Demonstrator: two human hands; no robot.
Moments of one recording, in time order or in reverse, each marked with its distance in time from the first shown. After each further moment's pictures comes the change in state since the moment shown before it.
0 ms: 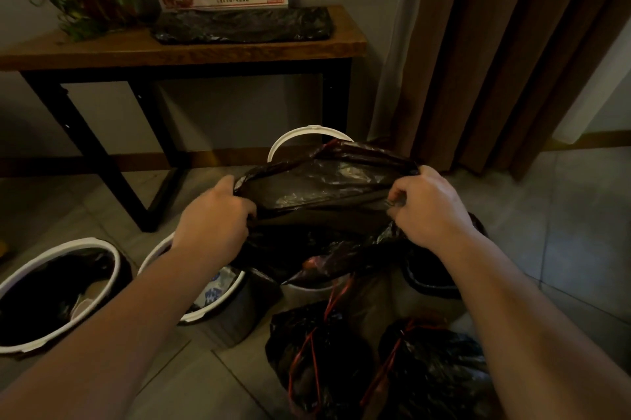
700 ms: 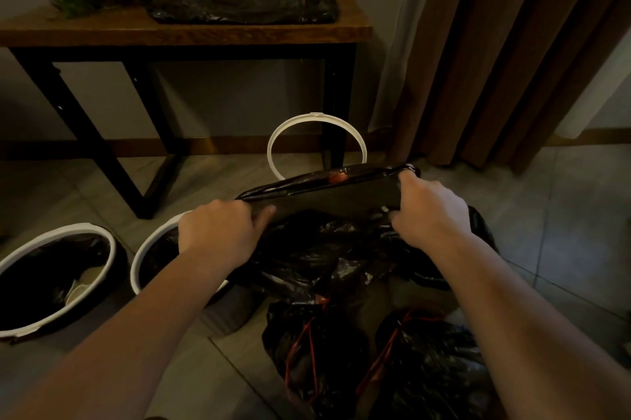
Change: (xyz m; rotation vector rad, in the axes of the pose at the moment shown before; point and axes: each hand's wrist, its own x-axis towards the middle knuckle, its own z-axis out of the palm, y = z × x) left_hand -0.015 0.022 0.016 0.073 -0.108 -0.244; right_hand -0.003 -0.009 0.015 -0.259 -0.102 0.116
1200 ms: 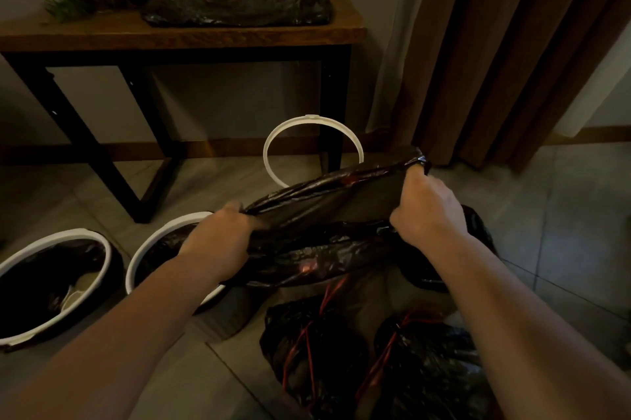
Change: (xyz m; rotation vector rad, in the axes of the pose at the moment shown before) left_hand 0.010 -0.011 0.015 -0.123 -0.209 0.301; right_hand 0.009 0.005 0.008 0.155 0.094 0.074
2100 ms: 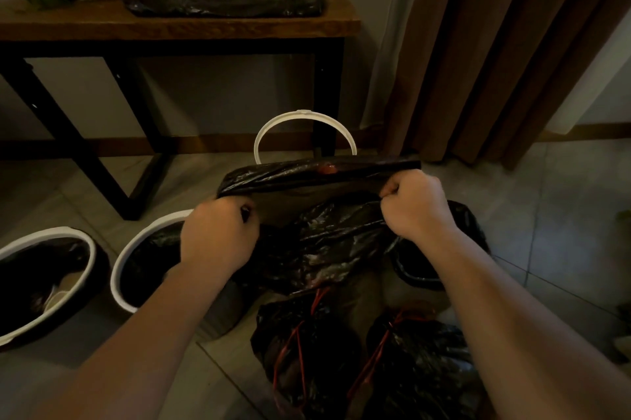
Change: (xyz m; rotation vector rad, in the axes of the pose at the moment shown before) left_hand 0.005 0.028 0.005 -0.326 0.430 -0.207; right_hand 0.012 0.005 0.006 0.273 -0.086 0.056
